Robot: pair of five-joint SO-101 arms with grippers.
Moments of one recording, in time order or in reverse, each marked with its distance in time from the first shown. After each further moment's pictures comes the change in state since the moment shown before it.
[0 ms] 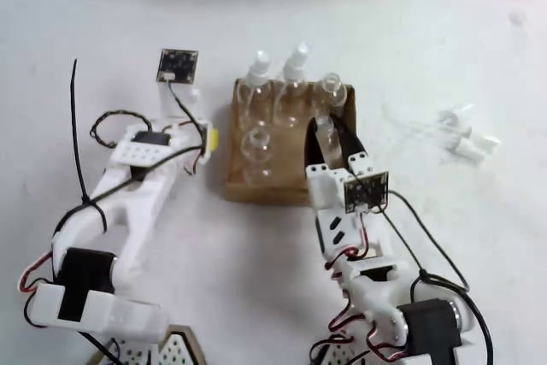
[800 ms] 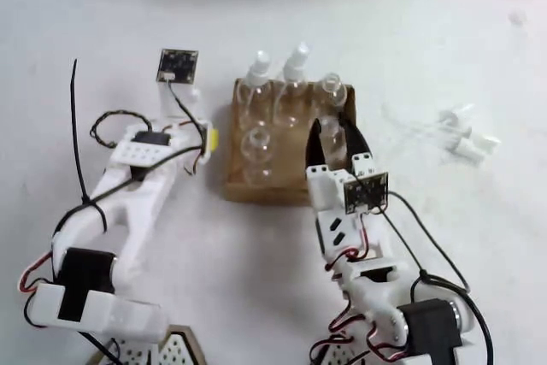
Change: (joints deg) left arm 0.0 0.0 0.0 0.0 0.0; right arm 0.0 0.1 0.5 0.0 0.1
